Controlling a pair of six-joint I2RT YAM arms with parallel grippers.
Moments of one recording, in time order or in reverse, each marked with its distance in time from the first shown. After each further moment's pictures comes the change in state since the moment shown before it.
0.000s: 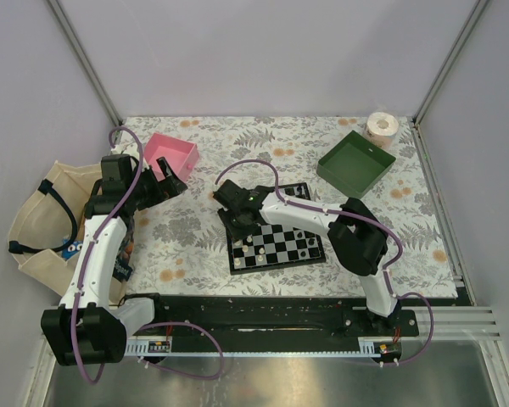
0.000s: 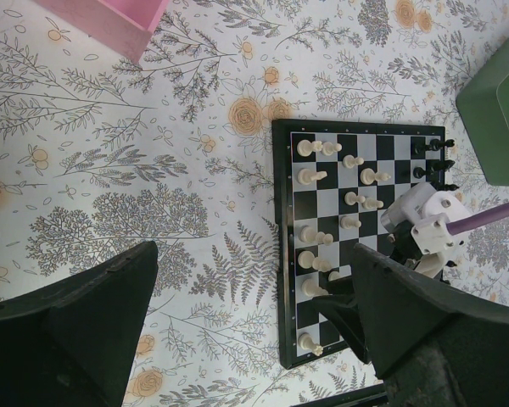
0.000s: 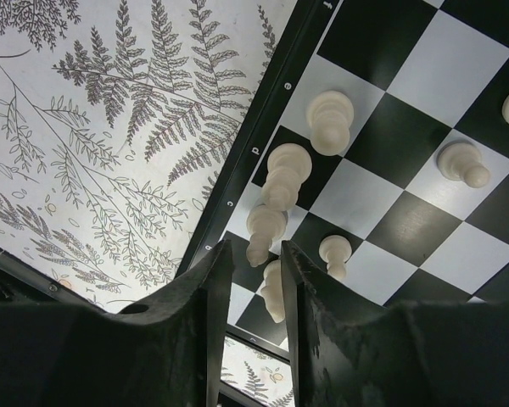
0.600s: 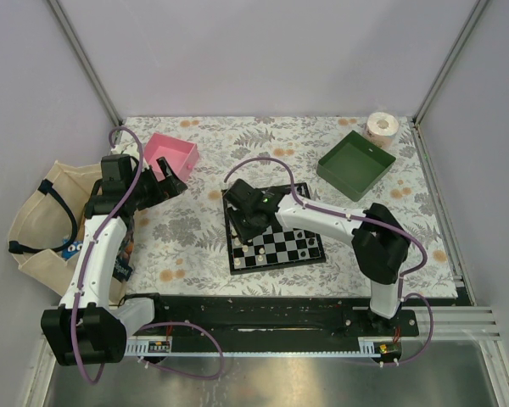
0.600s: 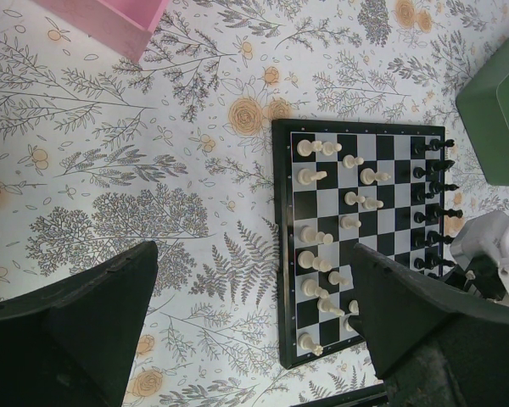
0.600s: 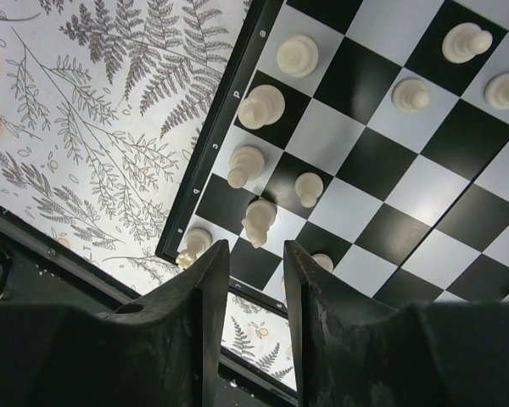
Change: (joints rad) left arm 0.000 0.000 0.000 0.000 0.000 0.000; right arm 0.000 -0.163 -0.113 -0.002 0.033 -0.007
